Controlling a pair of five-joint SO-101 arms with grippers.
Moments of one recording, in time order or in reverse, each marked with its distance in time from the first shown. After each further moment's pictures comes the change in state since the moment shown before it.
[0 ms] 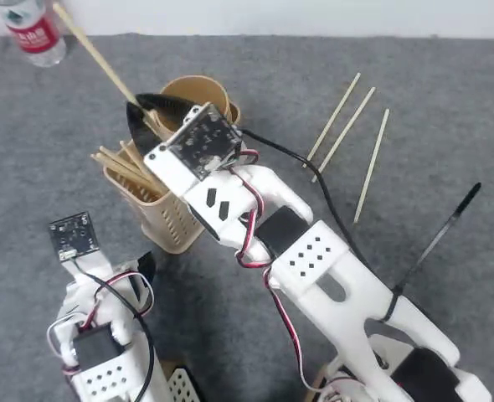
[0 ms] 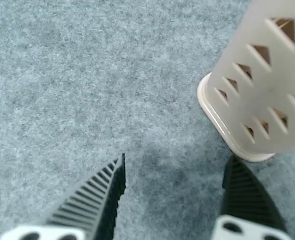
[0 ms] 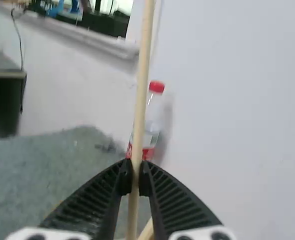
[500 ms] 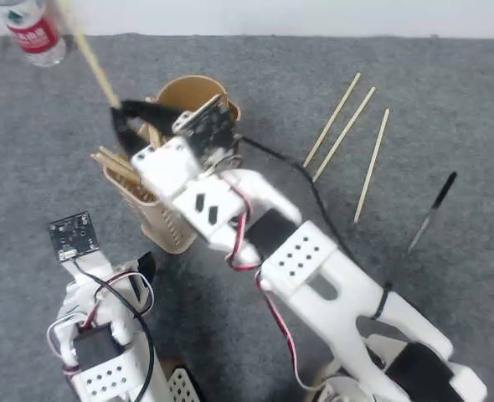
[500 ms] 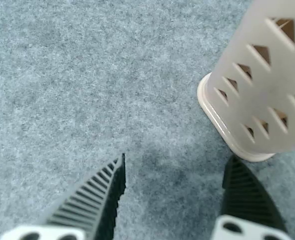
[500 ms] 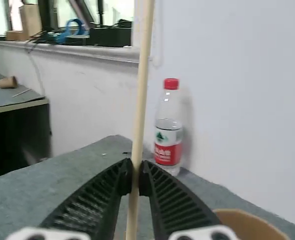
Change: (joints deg) left arm 0.0 0.0 0.0 0.0 0.0; right arm 0.0 2.7 0.9 -0.7 -14.1
